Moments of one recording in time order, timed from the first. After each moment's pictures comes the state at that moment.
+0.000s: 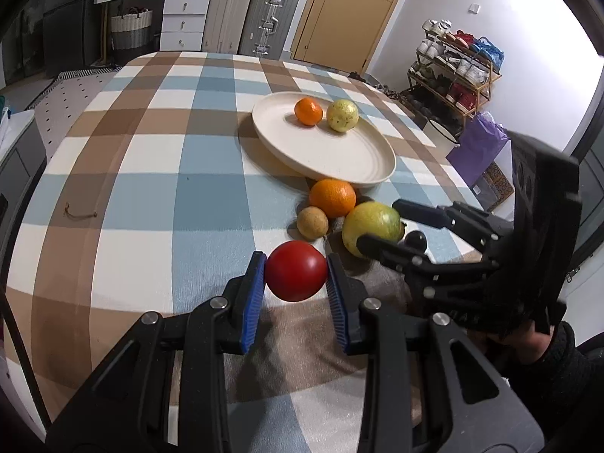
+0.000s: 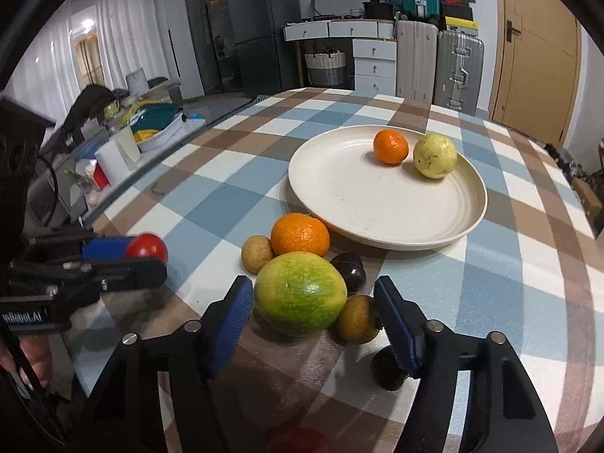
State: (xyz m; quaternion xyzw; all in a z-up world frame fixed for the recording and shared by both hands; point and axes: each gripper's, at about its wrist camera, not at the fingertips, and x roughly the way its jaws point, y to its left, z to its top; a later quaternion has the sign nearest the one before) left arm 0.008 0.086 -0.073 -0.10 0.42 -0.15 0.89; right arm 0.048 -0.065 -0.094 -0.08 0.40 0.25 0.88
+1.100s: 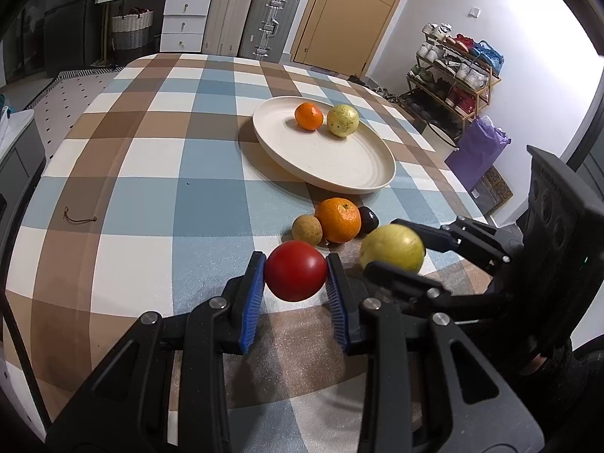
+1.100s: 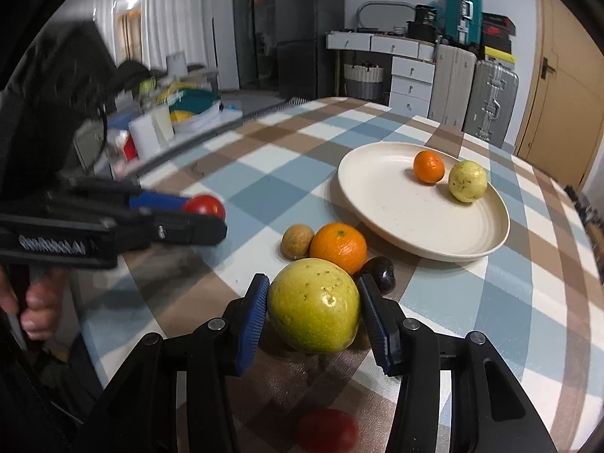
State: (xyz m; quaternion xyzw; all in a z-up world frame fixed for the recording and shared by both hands) left arm 0.010 0.090 -0.073 -0.10 0.42 -0.15 0.89; right arm 0.024 -0.056 -0.090 -0.11 0.36 0.30 0.87
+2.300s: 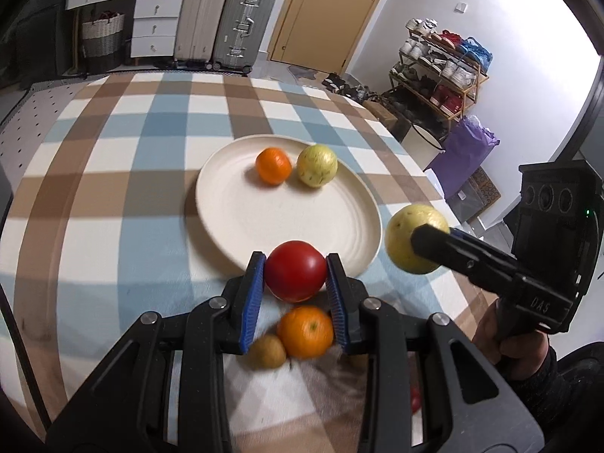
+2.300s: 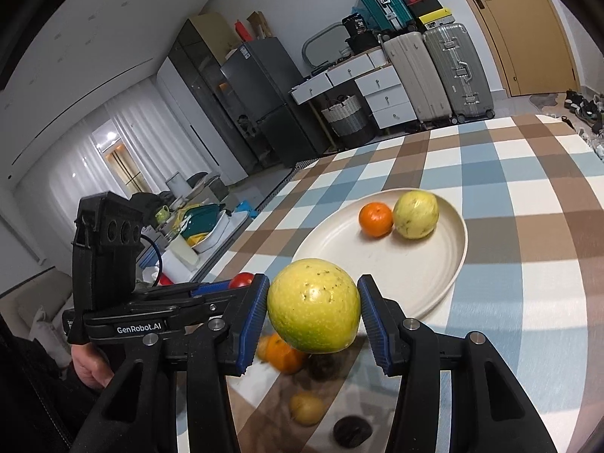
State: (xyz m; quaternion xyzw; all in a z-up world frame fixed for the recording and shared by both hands) left arm 0.128 0.045 -0.048 -0.09 0.42 -0.19 0.88; right arm 0.105 -0.150 -0.055 0.15 0.34 0.33 0.87
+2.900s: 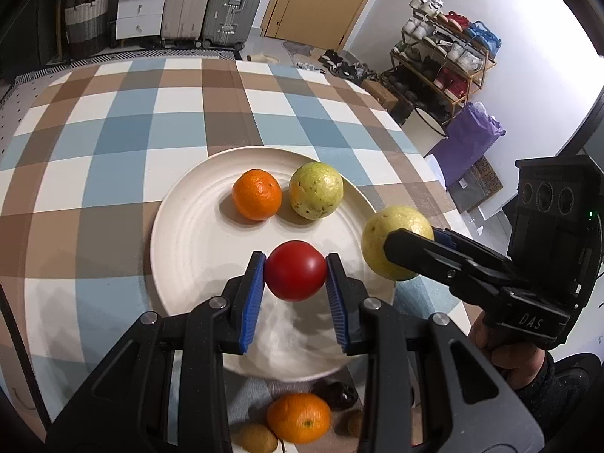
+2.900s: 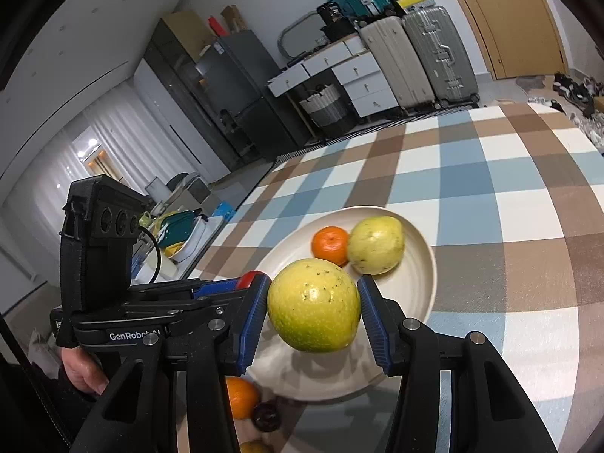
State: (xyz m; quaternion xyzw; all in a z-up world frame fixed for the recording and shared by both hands) left arm 0.220 0.010 -0.067 -0.09 0.47 -0.20 0.85; right arm 0.180 -0.164 -0.070 0.16 0.37 0.30 0.86
